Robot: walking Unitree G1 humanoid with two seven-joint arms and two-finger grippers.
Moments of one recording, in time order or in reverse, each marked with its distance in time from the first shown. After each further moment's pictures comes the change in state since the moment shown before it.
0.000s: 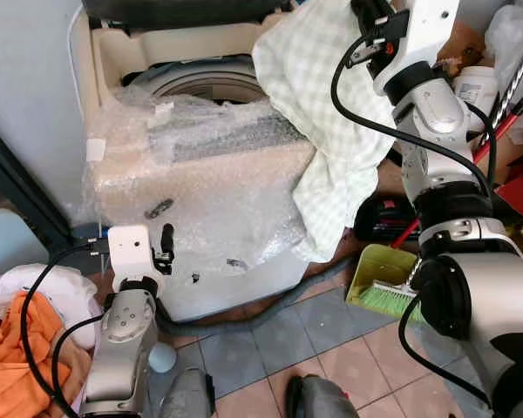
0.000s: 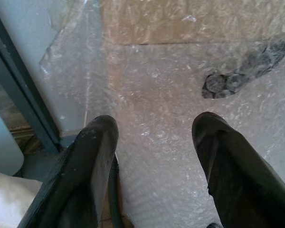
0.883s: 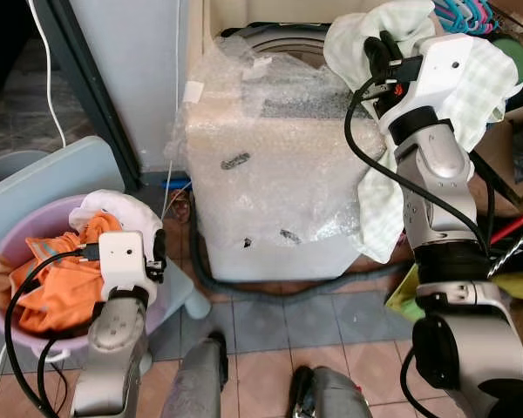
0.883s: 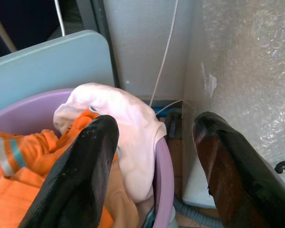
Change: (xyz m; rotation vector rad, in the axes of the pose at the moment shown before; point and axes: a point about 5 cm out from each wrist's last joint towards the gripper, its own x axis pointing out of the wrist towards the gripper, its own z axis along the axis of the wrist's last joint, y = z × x) left arm -0.012 -0.007 0.013 0.025 -0.022 -0.057; right arm -0.042 0.008 -0.014 0.069 0.051 -0.096
